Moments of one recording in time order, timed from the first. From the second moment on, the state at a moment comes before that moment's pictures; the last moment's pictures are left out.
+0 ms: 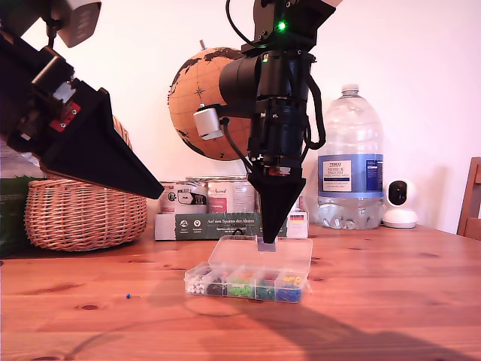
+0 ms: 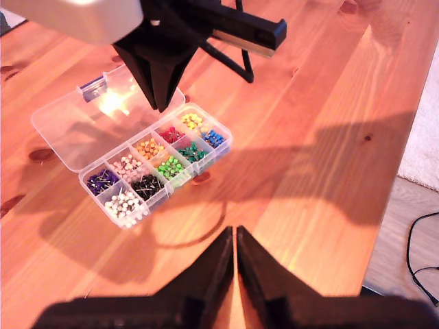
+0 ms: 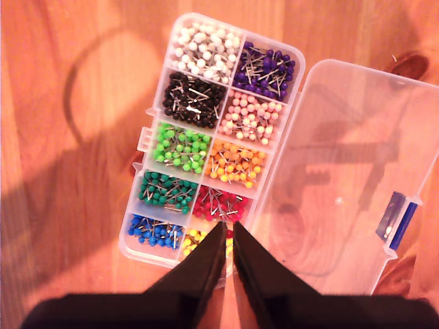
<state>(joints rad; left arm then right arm) -0.65 1.11 0.49 -0.01 0.35 0.19 0.63 2.12 1.77 -1.08 -0.05 -0.99</state>
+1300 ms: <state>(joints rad) -0.65 1.11 0.49 -0.01 0.34 0.19 0.62 2.14 1.77 -1.09 -0.07 -0.99</state>
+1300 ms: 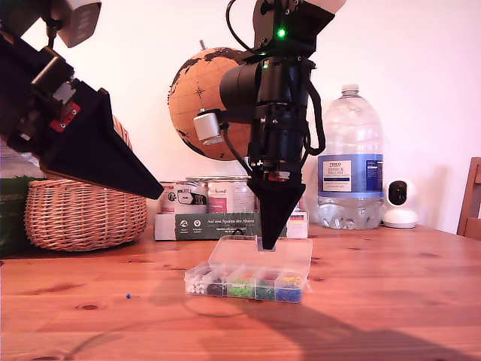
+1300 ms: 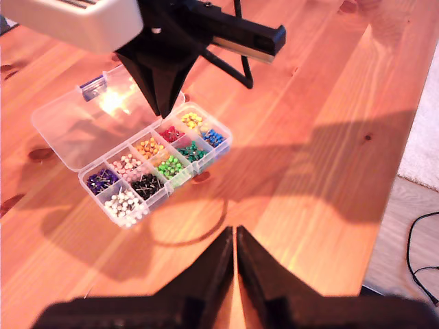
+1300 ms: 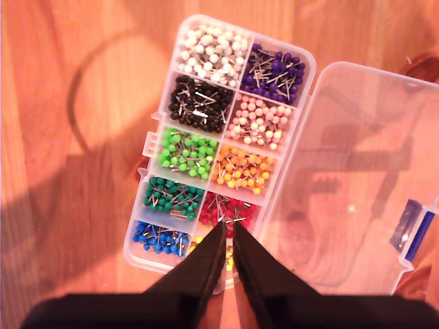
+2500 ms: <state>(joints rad) -0.65 1.11 0.49 -0.01 0.34 0.19 0.62 2.17 1.77 -1.09 -0.05 -0.97</state>
